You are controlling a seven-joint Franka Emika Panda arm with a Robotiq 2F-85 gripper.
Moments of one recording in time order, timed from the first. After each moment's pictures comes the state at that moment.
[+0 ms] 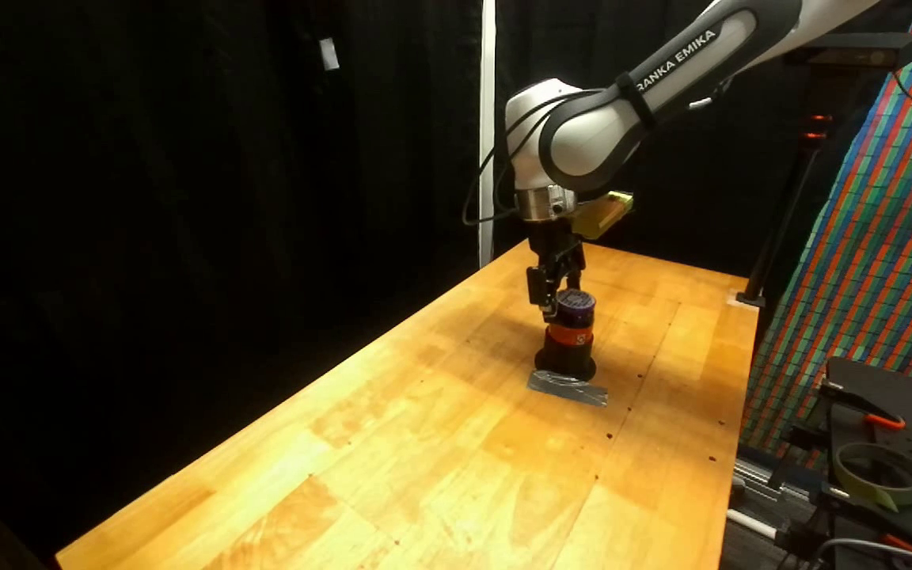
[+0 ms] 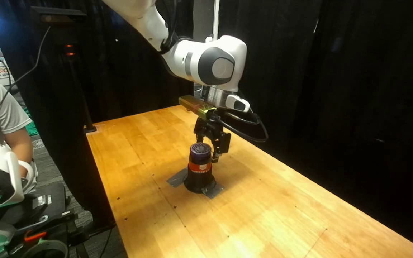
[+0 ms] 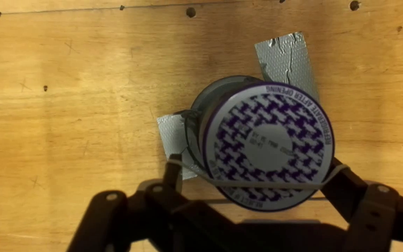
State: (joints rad) arm 0.12 0.55 0.03 -1.72 -0.06 2.04 0.14
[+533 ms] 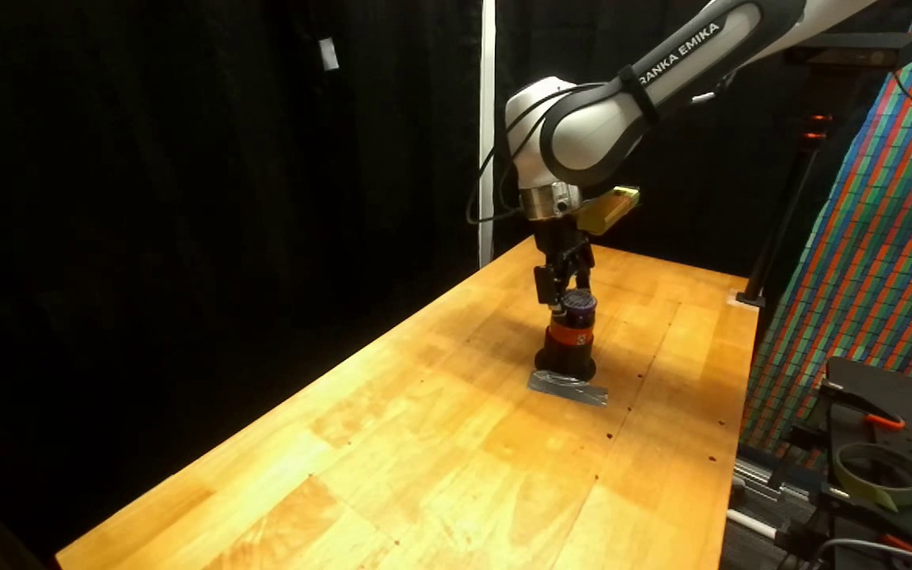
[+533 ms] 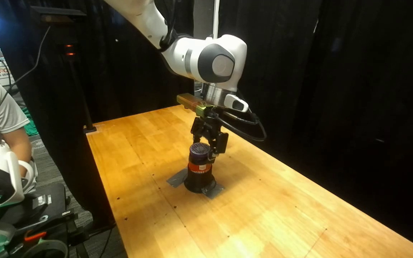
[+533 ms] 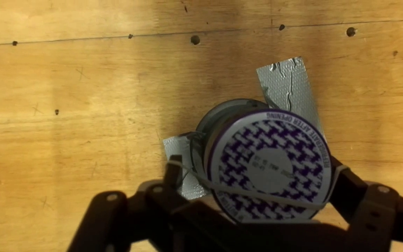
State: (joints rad) arm 0.12 0.54 0.03 -1.72 -0.06 1.98 0.15
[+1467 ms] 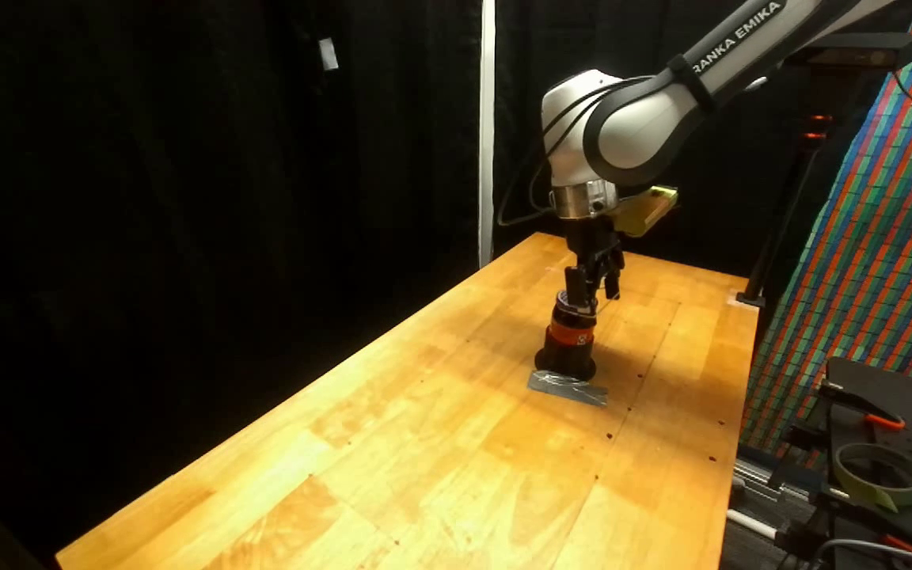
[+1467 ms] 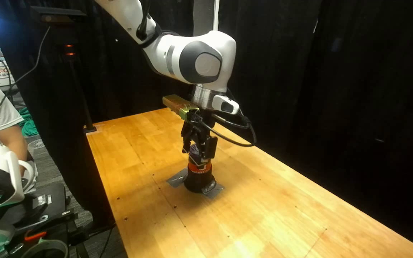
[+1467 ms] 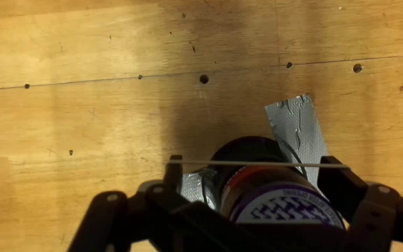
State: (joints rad) arm 0.11 0.39 0.02 -1.95 -0.05 2.09 0.17
